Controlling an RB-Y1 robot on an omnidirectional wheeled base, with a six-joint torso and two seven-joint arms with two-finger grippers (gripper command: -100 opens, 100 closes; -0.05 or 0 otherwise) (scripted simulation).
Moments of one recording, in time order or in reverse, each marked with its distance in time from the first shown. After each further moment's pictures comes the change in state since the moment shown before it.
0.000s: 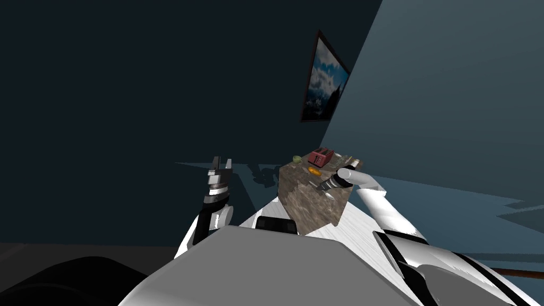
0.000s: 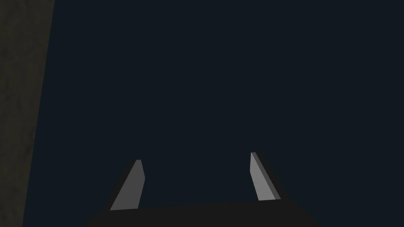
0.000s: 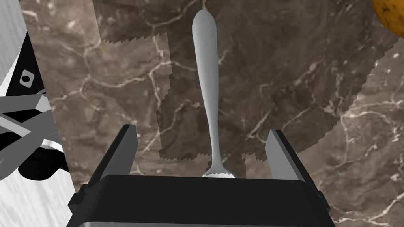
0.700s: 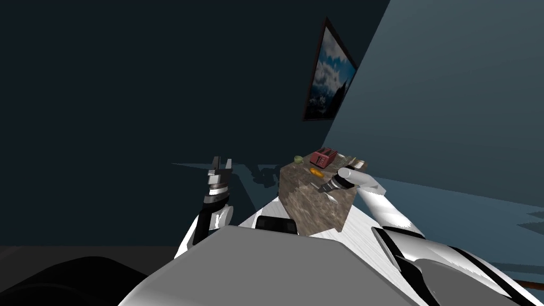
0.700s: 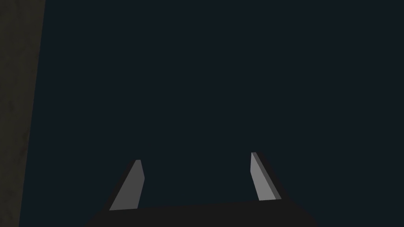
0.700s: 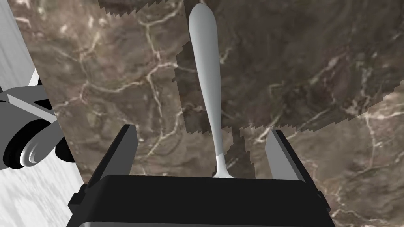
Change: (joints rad) left arm 0.000 0.000 0.000 0.000 0.000 0.000 0.000; right arm -0.037 -0.013 0.007 0.093 -0.008 0.075 -0.047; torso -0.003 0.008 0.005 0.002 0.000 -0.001
